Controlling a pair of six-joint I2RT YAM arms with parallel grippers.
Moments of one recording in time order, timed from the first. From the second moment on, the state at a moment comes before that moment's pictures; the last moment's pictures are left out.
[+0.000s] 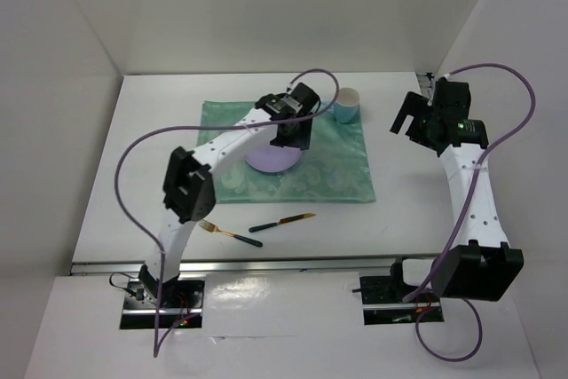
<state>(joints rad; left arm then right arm) -0.71 2.25 2.17 -0.99 -0.23 -0.54 -0.11 1.27 1.34 -0.83 0.03 0.33</state>
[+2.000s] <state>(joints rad) -0.94 1.58 0.95 -1.03 -0.17 -1.69 0.18 1.10 1.16 -0.78 -0.04 0.40</state>
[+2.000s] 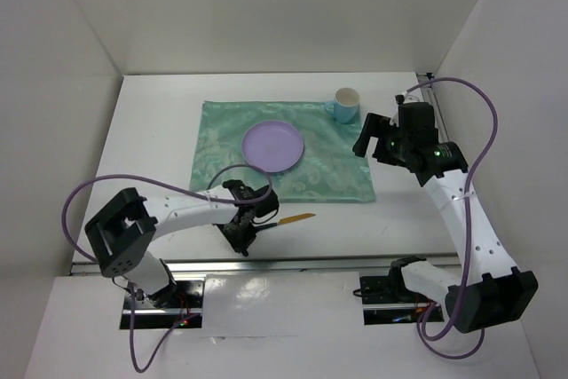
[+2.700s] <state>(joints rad) -0.57 2.05 1.81 -1.22 -0.42 -0.62 0.18 1.15 1.12 -0.77 -0.06 0.41</state>
